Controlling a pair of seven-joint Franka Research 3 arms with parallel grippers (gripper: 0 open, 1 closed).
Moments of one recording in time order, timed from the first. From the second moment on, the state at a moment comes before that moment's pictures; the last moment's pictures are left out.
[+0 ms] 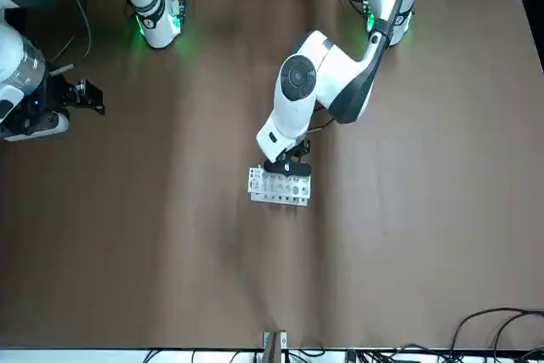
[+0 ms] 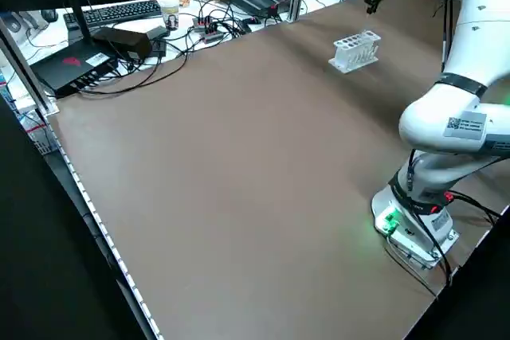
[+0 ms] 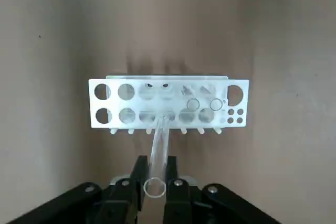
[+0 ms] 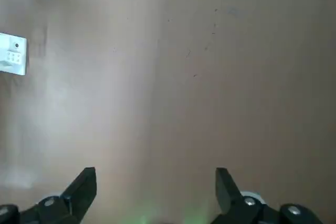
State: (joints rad) left arm -0.74 0.63 0.05 -1.22 -0.10 1.88 -0.59; right arm 0.07 0.02 0.01 -1.64 0.01 1.55 -0.06
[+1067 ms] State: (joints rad) left arm -0.74 0.64 0.06 -1.22 -0.10 1.96 -0.60; right arm 0.07 0.02 0.01 -1.64 0.01 1.55 -0.06
